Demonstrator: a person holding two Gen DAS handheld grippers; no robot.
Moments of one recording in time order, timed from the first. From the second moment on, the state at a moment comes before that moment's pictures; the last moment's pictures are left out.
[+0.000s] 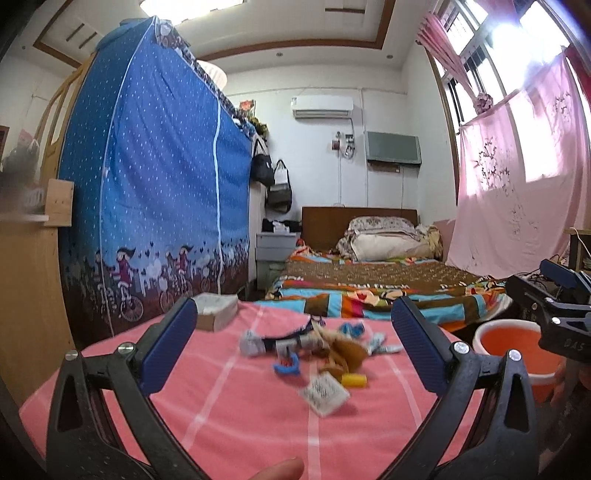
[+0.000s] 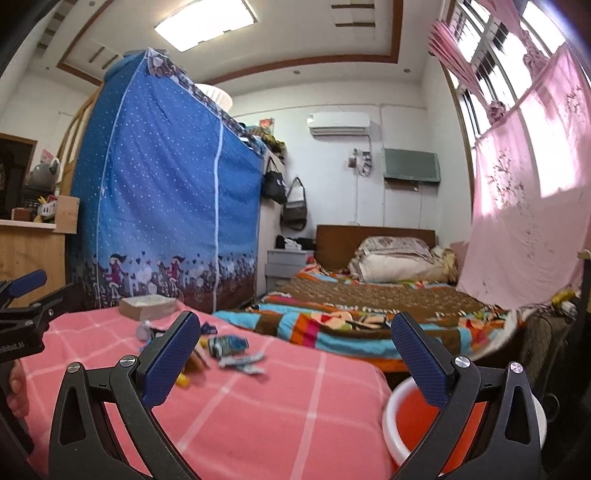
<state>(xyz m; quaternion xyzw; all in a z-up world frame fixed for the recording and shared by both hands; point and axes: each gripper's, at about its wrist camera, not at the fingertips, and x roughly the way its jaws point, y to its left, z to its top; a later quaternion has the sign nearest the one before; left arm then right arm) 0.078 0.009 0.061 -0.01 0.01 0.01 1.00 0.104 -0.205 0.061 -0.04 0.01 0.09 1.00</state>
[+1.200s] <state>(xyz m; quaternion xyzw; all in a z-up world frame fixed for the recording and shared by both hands) 0.170 0.008 0.003 -0.10 0.34 -0.08 0.93 0.202 -0.170 0.007 -0.03 0.23 0.23 0.94</state>
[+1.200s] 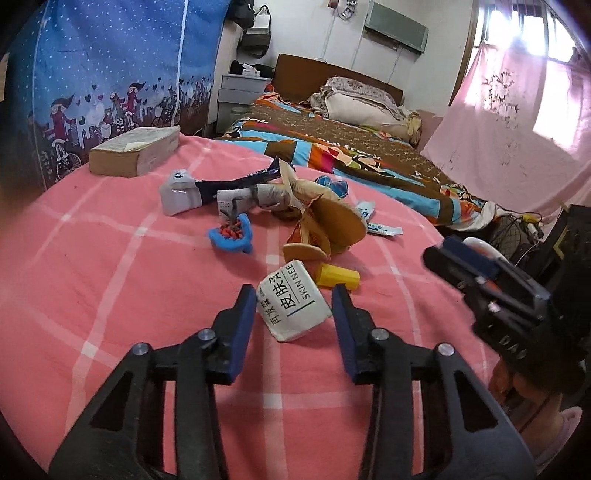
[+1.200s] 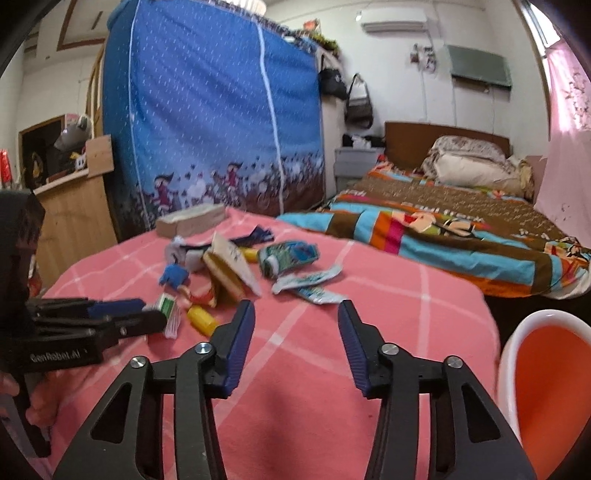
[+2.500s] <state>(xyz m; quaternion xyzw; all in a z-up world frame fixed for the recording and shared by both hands) 0.164 0.027 -0.001 -0.12 0.34 -0.07 0.93 0.218 -0.112 -0.011 -0.04 0.32 0.35 0.88</state>
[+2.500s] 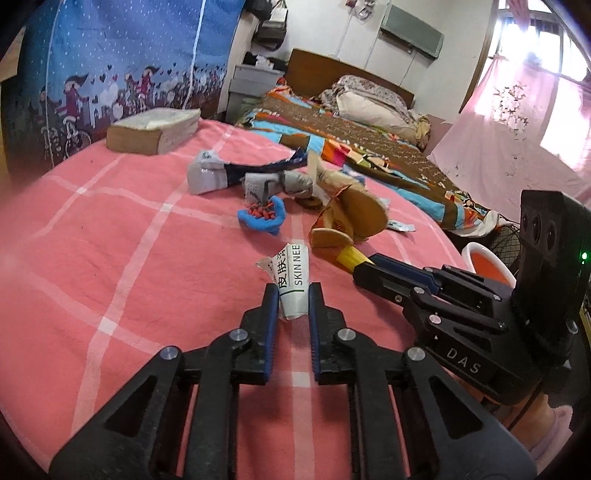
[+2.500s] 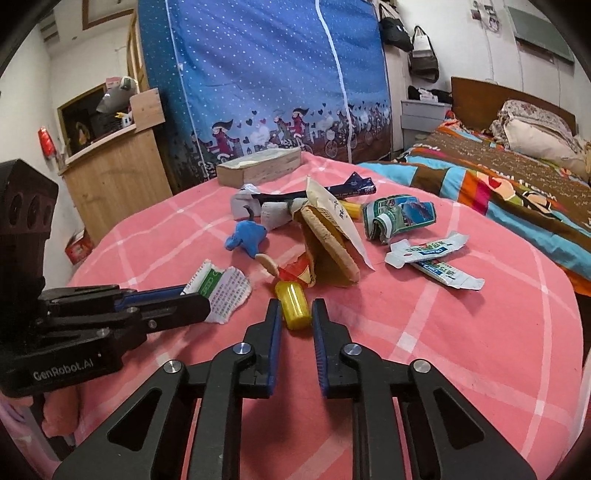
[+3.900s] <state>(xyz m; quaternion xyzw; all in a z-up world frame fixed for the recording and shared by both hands) 0.152 -0.236 0.074 0.04 0.18 -0.35 0.92 0.114 -0.390 0.046 0.13 0.07 -0.02 0.99</state>
